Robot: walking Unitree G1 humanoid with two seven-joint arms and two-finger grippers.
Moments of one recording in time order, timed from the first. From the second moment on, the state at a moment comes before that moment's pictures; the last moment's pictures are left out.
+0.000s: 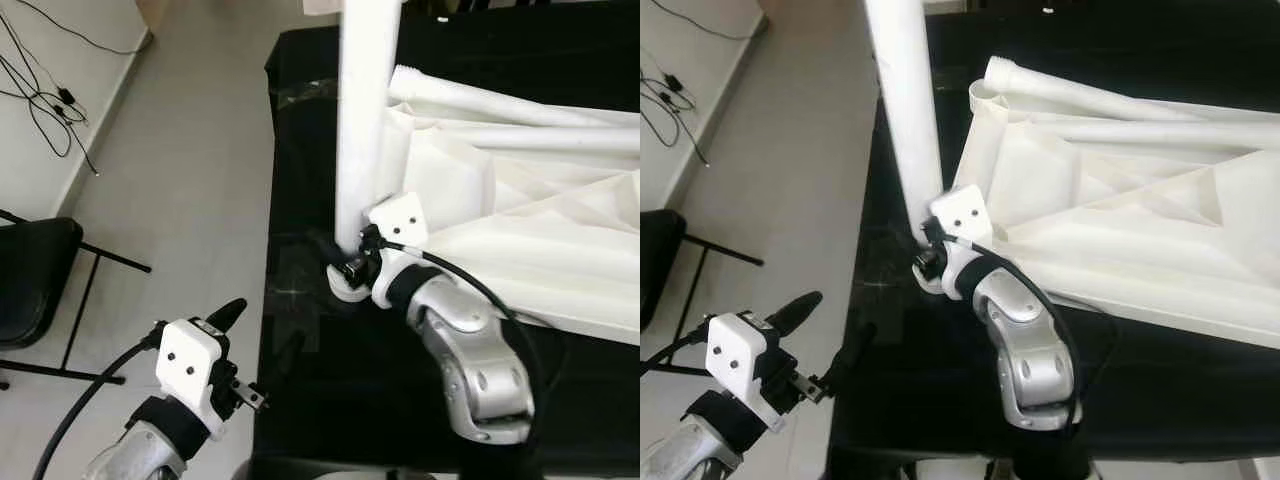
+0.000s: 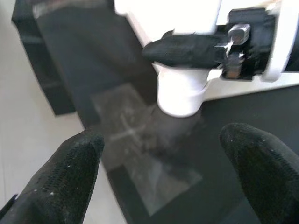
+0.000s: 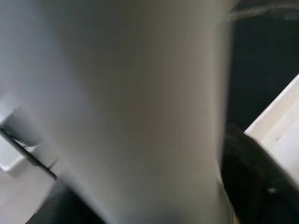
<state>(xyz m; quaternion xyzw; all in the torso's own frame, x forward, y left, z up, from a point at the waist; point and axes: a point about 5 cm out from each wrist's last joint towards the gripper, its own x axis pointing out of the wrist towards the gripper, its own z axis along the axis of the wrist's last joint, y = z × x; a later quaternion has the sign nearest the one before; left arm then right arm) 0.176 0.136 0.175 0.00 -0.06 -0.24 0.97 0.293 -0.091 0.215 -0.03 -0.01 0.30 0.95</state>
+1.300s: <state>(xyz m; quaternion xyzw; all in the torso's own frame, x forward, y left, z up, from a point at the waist) 0.177 0.130 0.176 -0.02 -0.09 -0.25 0.96 0.297 -0.102 0.242 -0.07 -0.09 0.36 0.93</state>
